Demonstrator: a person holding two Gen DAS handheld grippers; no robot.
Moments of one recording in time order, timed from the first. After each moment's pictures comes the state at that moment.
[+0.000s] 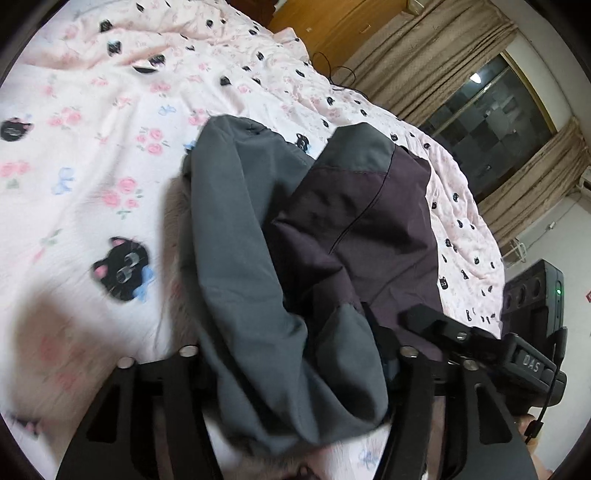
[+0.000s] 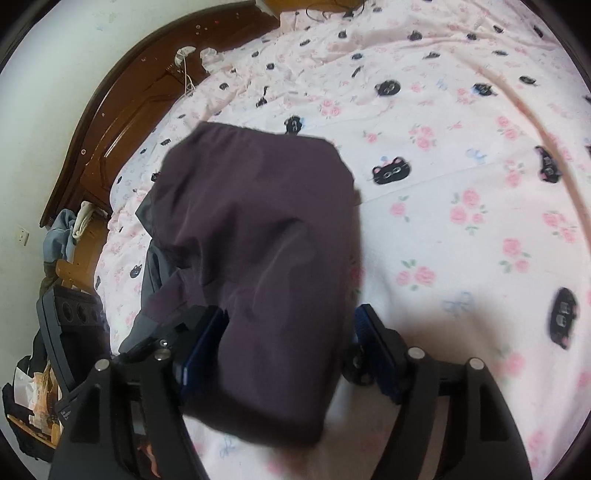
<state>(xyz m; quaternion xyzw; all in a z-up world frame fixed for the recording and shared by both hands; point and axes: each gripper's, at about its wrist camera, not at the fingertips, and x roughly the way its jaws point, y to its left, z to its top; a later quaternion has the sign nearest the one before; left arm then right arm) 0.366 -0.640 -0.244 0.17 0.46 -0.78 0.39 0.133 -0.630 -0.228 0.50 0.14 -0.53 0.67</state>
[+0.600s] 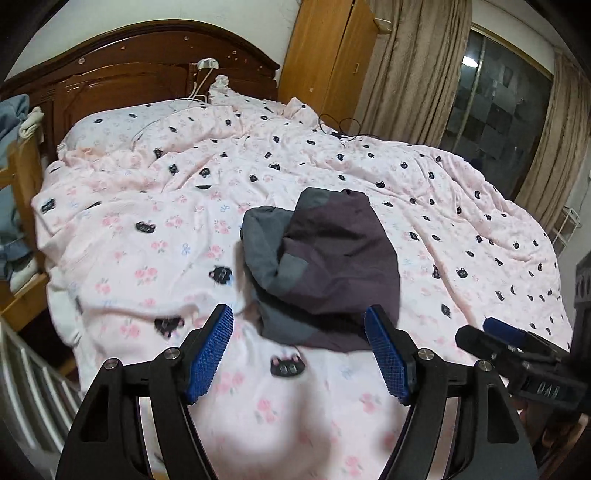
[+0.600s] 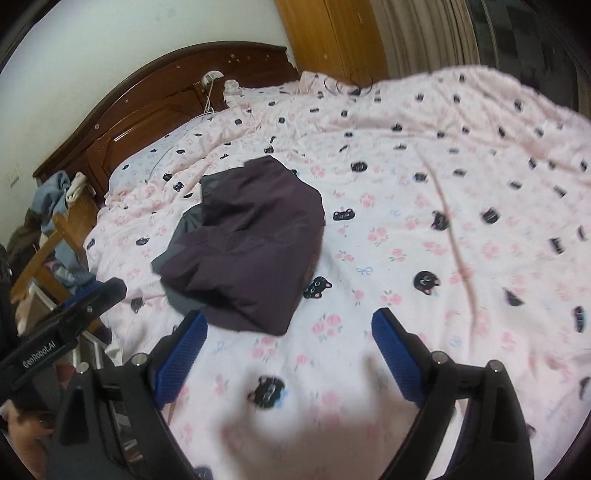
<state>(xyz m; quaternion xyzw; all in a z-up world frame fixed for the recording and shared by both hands) 0.367 -0.508 -0.146 0.20 0.29 -0.77 0.54 0.155 -0.485 -0.146 0.34 0.19 -0.63 0.67</state>
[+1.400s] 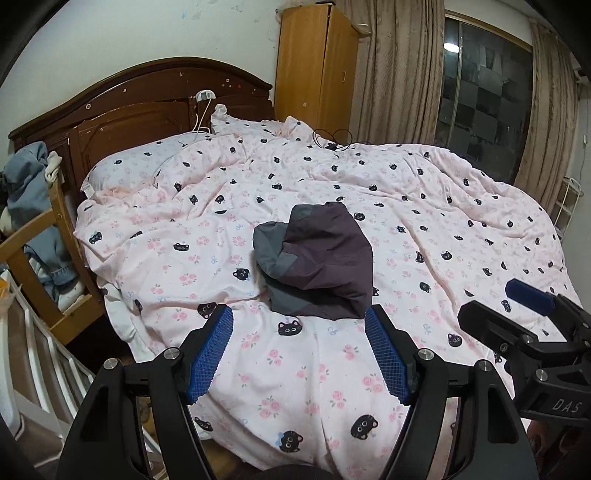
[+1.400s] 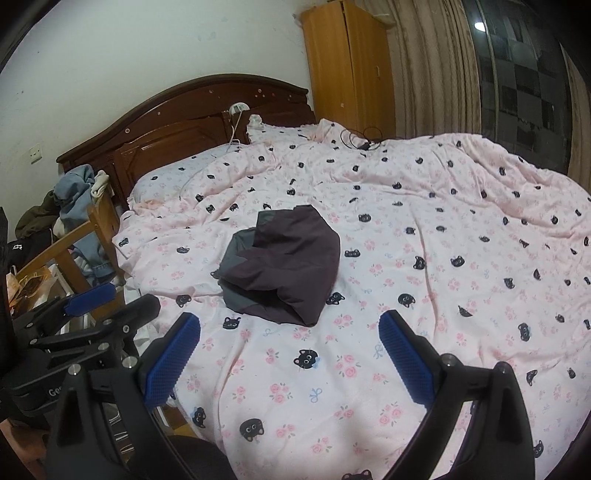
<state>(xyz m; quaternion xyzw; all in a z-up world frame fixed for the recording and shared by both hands) 0.368 -0.430 -0.091 0.23 0.21 -0.77 0.56 0.202 -0.386 -0.065 0.25 0.18 -0.65 0.70</state>
